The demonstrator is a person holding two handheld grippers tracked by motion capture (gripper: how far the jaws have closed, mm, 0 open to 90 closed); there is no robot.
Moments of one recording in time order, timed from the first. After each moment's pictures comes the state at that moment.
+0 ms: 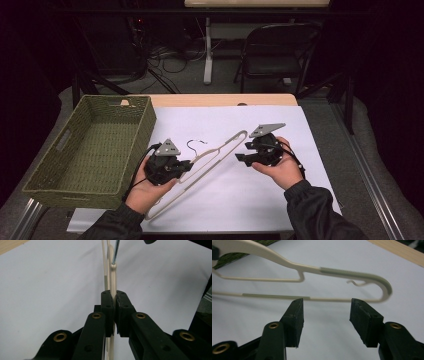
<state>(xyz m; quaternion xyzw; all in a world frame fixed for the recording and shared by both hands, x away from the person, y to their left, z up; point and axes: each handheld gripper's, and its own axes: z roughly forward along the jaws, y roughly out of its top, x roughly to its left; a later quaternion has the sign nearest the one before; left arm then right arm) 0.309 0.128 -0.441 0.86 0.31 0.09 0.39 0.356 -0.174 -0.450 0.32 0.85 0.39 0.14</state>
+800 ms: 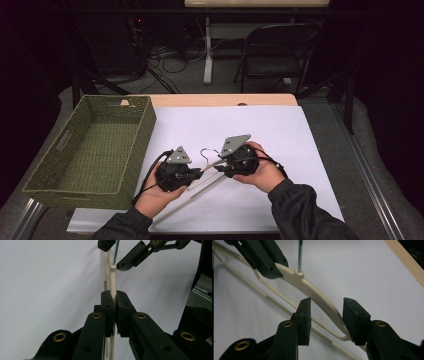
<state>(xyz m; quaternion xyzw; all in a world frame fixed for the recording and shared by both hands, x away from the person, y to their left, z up) 0.304 0.109 -0.461 0.87 0.28 0.06 0.40 0.341 -0.114 -0.456 0.14 0.91 0.35 0.15</state>
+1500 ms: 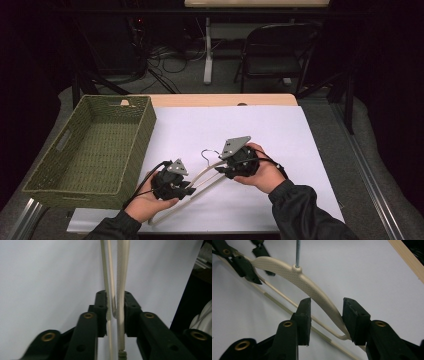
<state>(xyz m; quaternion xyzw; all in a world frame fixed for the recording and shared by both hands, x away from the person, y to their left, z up) 0.301 0.123 -0.491 0.92 0.27 0.02 0.30 0.341 -0.117 -0.460 0.14 0.91 0.35 0.15</state>
